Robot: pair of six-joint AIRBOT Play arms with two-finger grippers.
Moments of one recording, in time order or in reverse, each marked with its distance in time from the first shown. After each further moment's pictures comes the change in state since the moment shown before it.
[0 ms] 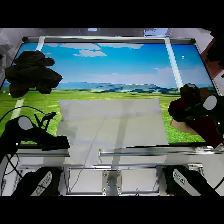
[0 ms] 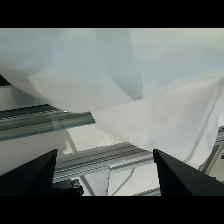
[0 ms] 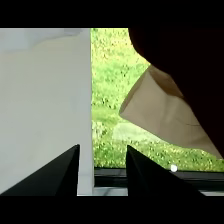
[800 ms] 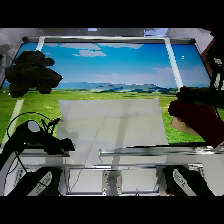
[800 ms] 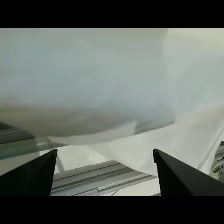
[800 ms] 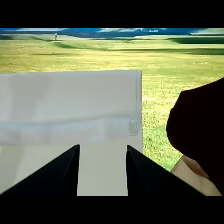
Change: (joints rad) left arm -0.001 -0.114 -0.091 -0.074 0.126 -0.006; right arm 0.000 0.105 0.176 0.229 -0.084 0.005
